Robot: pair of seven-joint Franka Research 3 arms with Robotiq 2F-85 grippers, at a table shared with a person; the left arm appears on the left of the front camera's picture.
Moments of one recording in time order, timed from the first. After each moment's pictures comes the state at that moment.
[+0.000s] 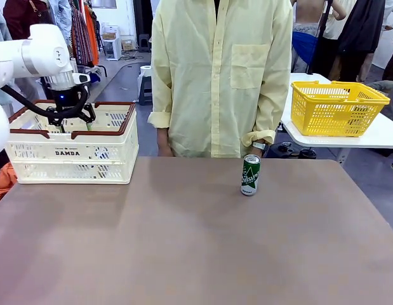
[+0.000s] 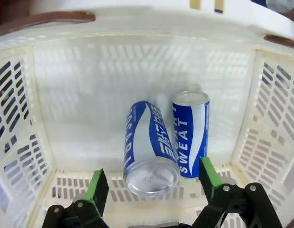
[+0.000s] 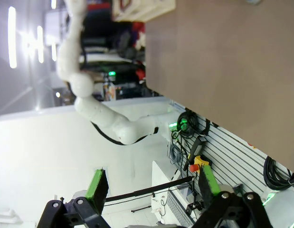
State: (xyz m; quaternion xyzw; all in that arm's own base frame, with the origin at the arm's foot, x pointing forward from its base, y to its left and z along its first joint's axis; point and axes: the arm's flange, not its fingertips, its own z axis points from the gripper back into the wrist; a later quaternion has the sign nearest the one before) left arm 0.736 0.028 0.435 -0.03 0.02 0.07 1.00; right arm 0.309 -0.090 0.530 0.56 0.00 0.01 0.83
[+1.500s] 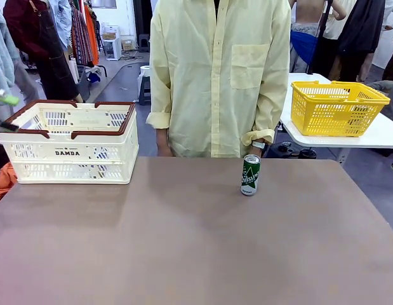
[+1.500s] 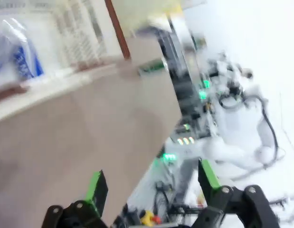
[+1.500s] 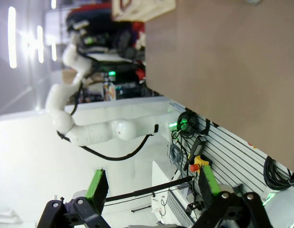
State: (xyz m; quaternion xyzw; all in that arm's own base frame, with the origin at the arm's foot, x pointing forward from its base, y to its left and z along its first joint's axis) left arm 0.468 0.176 0.488 -0.55 -0.11 -0.10 0.83; right arm 0.309 -0.090 0.530 0.56 0.00 0.01 0.83
